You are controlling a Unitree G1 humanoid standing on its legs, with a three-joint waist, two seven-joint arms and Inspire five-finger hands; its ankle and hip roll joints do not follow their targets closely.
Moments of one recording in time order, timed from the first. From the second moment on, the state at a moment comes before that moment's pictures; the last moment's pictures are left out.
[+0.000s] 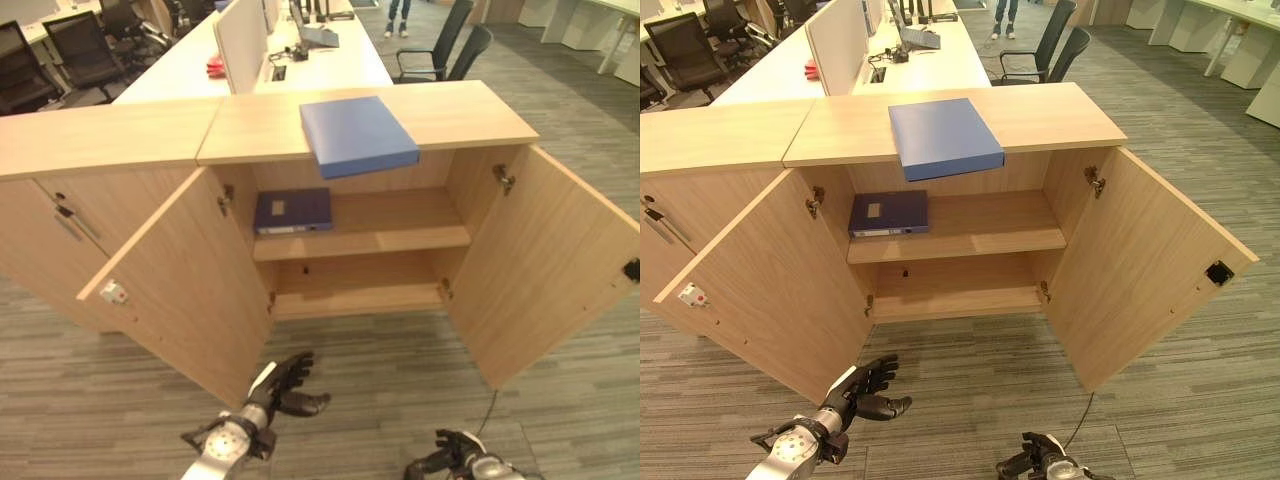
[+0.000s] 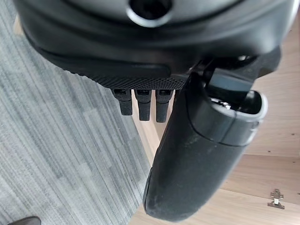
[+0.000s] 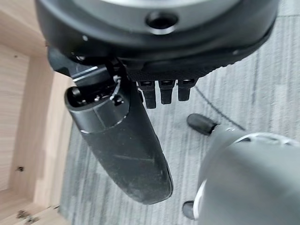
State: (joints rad) left arm 0.14 0.39 -0.32 0.29 -0.23 0.04 -0.08; right arm -0.08 -0.25 0.25 1.10 0.12 0.10 -0.01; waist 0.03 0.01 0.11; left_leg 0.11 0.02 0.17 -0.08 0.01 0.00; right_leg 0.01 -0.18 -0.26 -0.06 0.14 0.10
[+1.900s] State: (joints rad) left arm -0.03 0.46 0.20 -0.17 0.37 -0.07 0.67; right arm -0.12 -0.18 0.18 1.33 0.28 0.00 -0.14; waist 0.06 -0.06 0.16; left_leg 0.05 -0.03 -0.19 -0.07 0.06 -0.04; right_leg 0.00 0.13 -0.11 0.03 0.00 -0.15
